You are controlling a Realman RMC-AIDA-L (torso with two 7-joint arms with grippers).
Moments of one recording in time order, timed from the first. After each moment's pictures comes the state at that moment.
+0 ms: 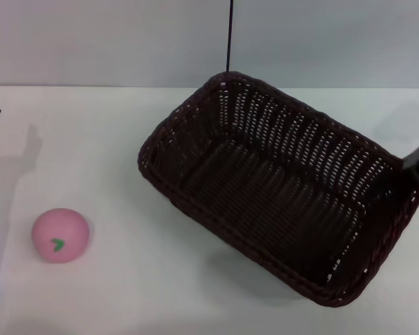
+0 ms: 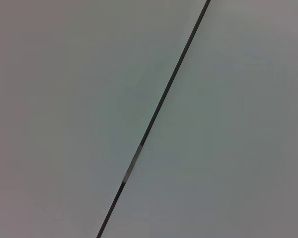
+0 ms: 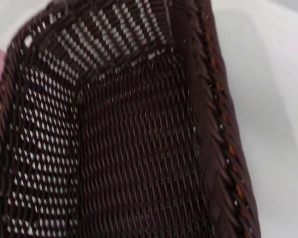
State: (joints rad) left arm -0.30 -2.07 -0.37 -0.16 1.70 1.34 -0.51; right arm 0.70 1.99 -0.86 -1.02 -2.54 -1.75 2.15
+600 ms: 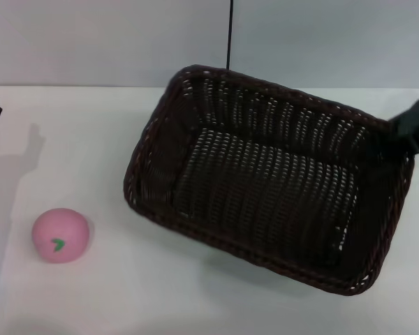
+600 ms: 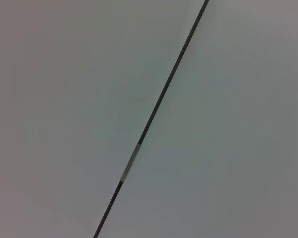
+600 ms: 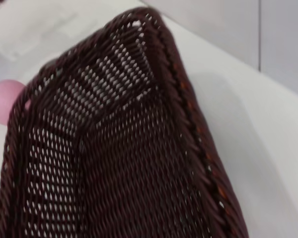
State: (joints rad) left arm -0.31 -2.07 -0.37 -0.17 1.70 1.34 -0.51; right arm 0.71 1.99 -0.82 -1.07 -2.44 -1.73 2.02
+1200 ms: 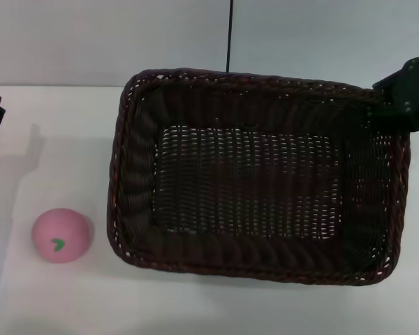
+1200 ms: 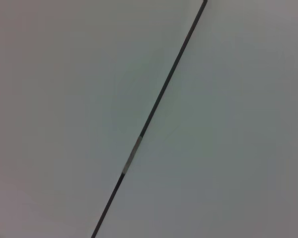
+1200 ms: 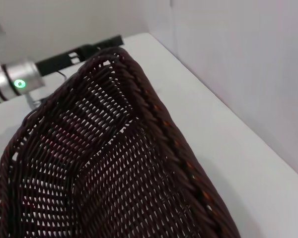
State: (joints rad) left arm -0.31 -2.07 -0.37 -0.17 1.70 1.32 -0.51; right arm 0.71 1.95 -0.81 -1.06 -2.24 -1.77 1.80
